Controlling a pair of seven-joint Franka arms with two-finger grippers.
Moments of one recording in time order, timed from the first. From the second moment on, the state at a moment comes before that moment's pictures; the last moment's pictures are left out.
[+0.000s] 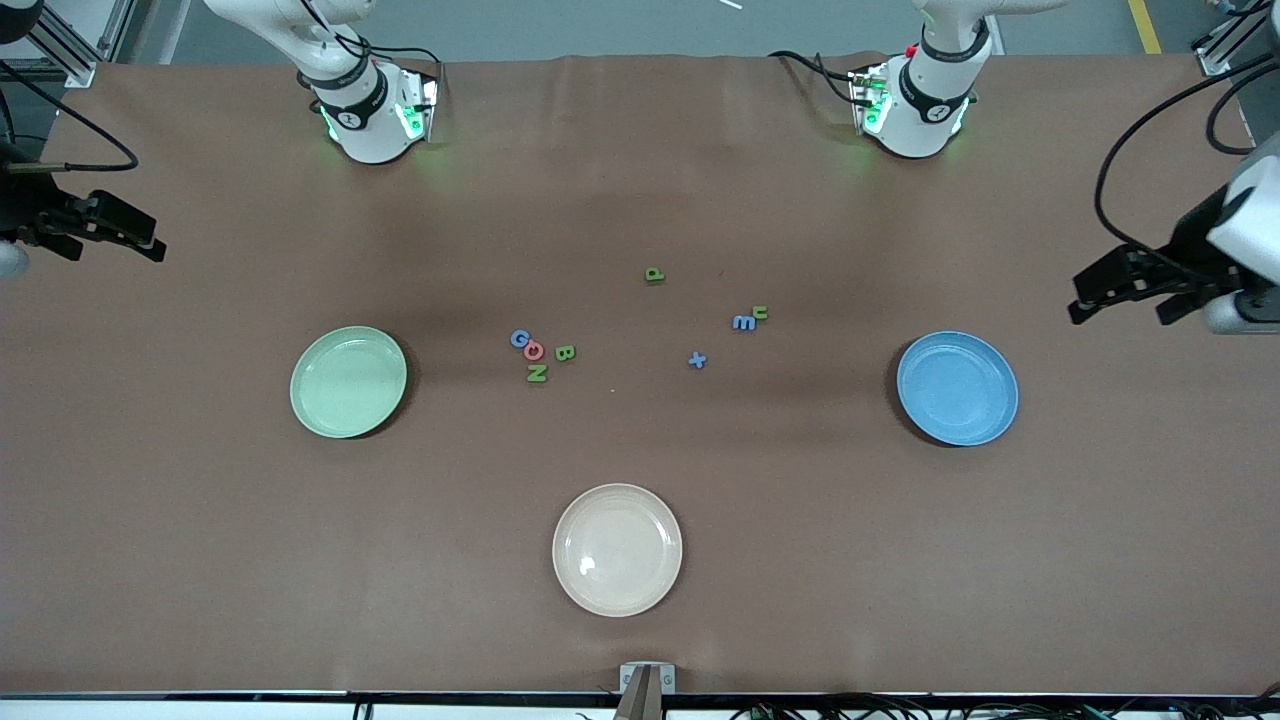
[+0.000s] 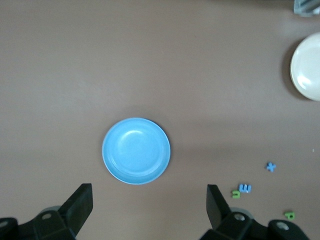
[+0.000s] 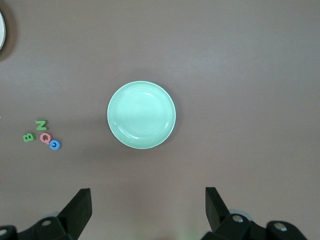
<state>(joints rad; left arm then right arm) 0.01 0.08 -0.11 -1.55 -0.06 1.70 -0.07 -0.02 -0.09 -0.05 -1.71 0.02 1.57 -0.02</state>
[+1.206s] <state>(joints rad) -0.09 0.19 -0.45 -1.92 -0.06 1.96 -0.46 -0.01 -0.09 -0.05 -1.71 0.02 1.58 -0.03</state>
